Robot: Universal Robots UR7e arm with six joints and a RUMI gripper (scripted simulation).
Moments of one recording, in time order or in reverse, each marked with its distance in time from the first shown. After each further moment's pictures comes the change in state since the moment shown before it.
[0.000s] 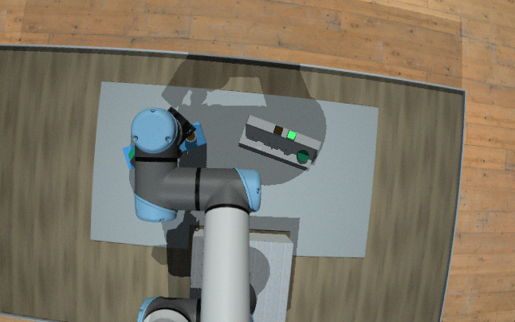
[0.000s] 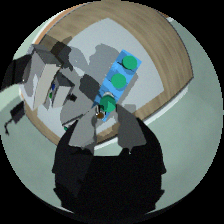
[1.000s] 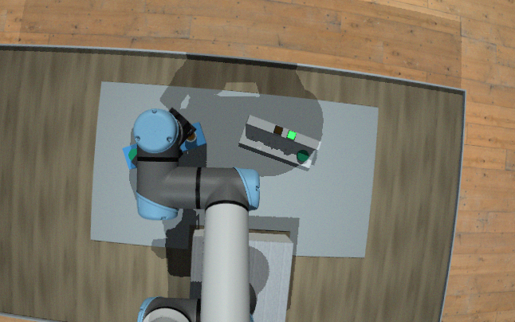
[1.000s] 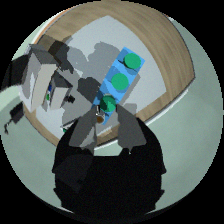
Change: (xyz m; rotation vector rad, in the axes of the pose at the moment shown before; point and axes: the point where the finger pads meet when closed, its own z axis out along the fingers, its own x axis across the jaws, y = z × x) arm 0.000 0.000 0.019 0.000 0.000 0.000
